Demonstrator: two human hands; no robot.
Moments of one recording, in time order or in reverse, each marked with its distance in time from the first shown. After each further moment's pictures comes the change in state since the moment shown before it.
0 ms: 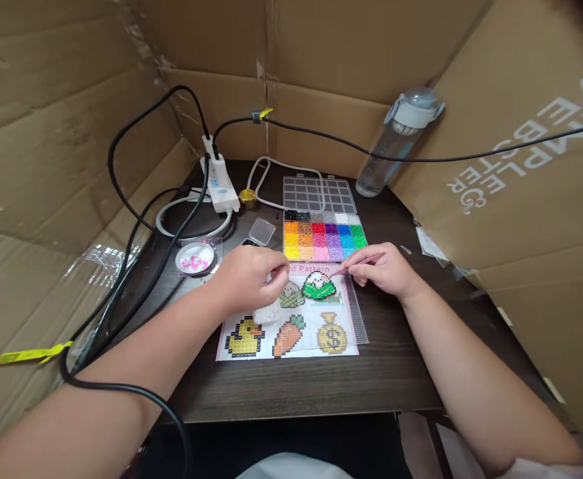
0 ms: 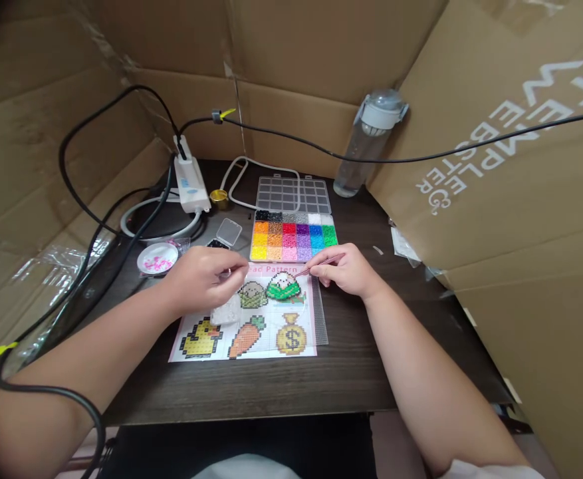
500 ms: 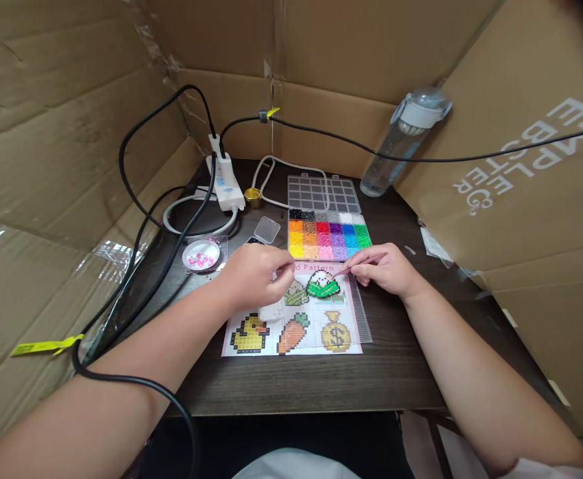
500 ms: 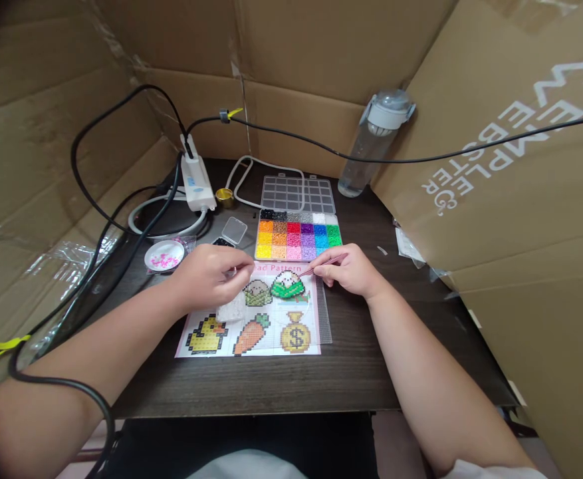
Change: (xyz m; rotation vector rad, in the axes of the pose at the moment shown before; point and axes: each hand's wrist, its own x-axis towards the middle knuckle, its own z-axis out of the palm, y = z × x) left_hand 0.001 0.002 -0.001 0.004 -0.007 0.003; right_hand -0.001 0.005 -0.002 -0.050 -0.010 0.054
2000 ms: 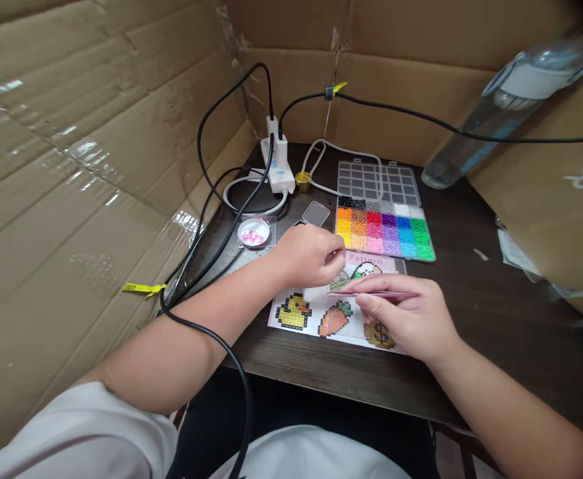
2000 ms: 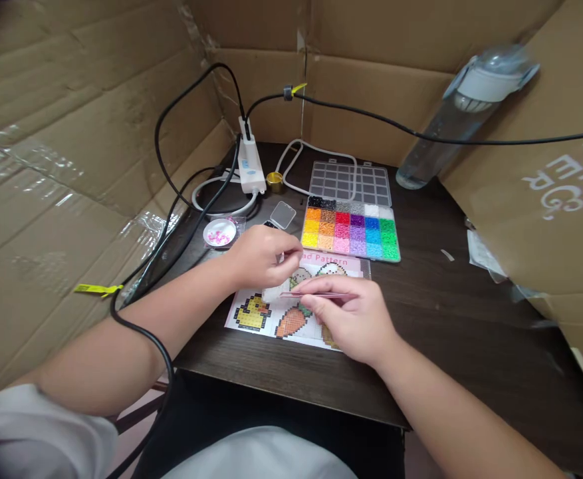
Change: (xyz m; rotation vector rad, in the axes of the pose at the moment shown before) left_hand -0.003 0.005 0.005 -0.008 0.005 -0.013; right_hand -0.041 -0.059 0.110 0.094 0.137 -0.046
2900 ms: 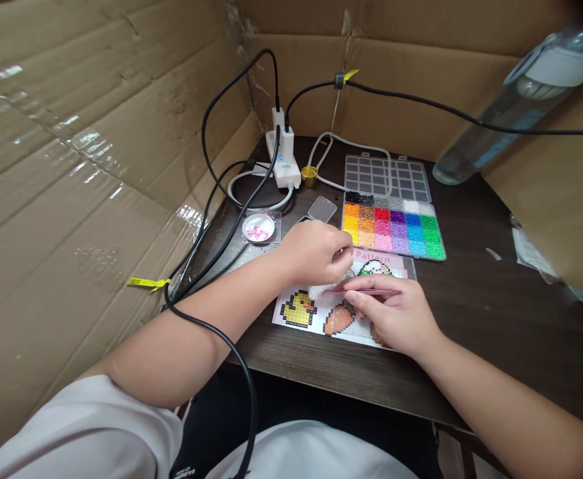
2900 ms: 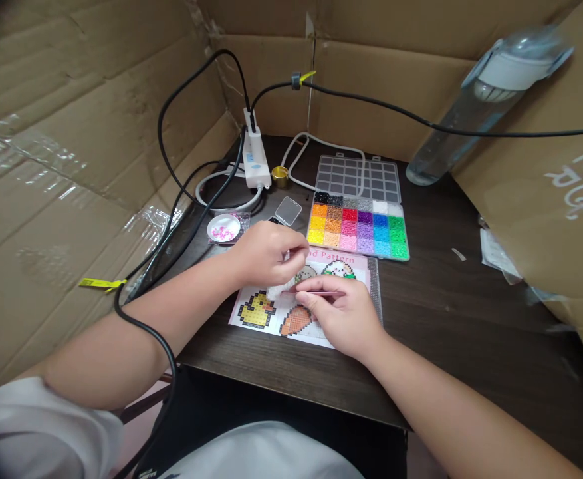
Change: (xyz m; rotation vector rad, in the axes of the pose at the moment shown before) left_hand 0.001 0.002 -0.001 -0.020 -0.001 -0.002; right_hand 0.007 0.014 0.017 0.001 -0.022 0.094
